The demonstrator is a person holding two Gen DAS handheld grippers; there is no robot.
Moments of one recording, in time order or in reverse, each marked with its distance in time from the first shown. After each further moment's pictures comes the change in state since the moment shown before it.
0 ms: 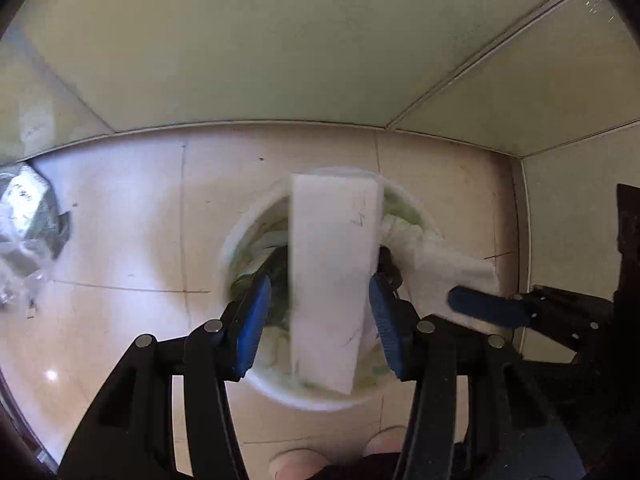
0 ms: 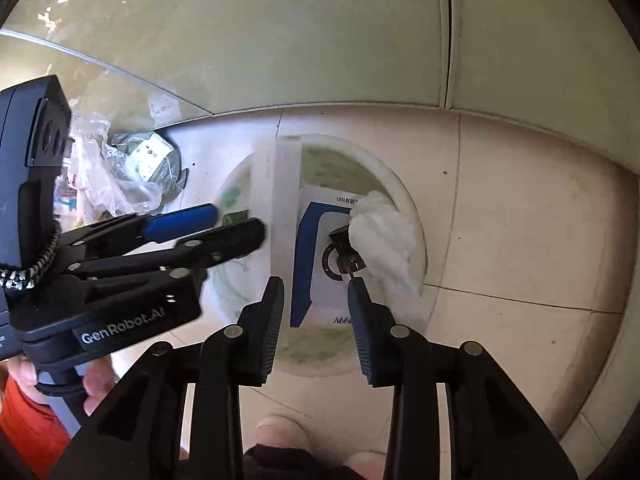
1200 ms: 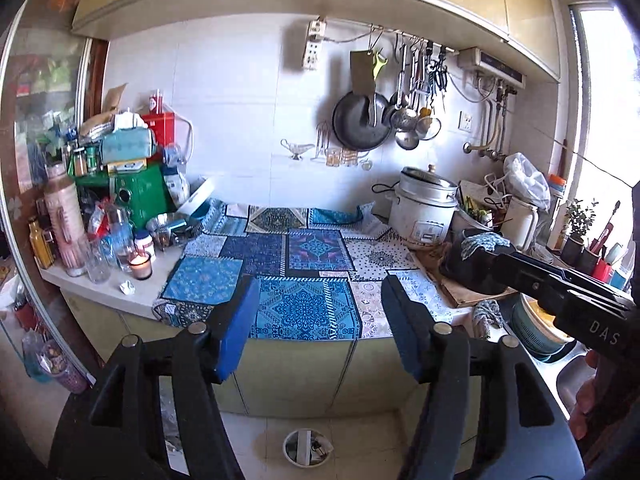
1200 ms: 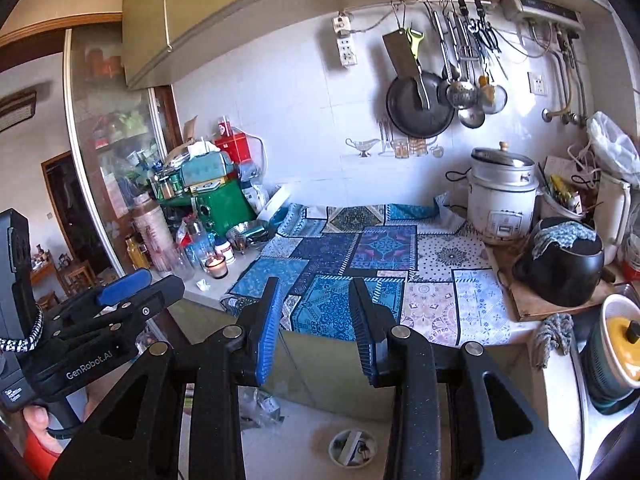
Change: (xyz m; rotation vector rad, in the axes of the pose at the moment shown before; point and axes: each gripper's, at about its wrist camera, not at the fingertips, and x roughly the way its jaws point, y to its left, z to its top) left arm -0.887 -0.207 -0.193 0.127 -1.066 0.099; right arm -0.757 0.350 -0.166 -0.280 -1.021 -0.110
